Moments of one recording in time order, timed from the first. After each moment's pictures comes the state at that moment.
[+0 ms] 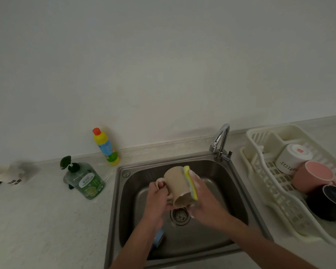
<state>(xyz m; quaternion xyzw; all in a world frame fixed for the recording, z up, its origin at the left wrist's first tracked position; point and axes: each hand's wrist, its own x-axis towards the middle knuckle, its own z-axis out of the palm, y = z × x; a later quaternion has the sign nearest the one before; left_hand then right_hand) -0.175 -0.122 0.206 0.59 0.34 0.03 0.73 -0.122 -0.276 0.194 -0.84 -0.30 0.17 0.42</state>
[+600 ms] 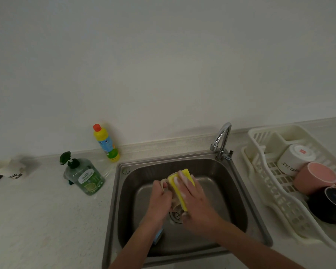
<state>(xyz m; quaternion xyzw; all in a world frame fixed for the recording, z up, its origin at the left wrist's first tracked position) -0.173 -0.130 0.194 0.68 0.33 0.02 0.65 -0.133 -0.270 0.168 -0.87 -0.41 0.08 0.27</state>
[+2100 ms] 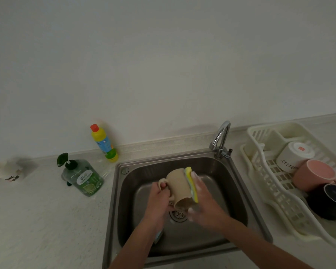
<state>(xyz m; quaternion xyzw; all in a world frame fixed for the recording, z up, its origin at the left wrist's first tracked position) -0.173 -0.128 0.195 0.60 0.35 0.00 0.72 -0.123 -0.285 0.174 -0.83 -0.31 0.21 0.41</state>
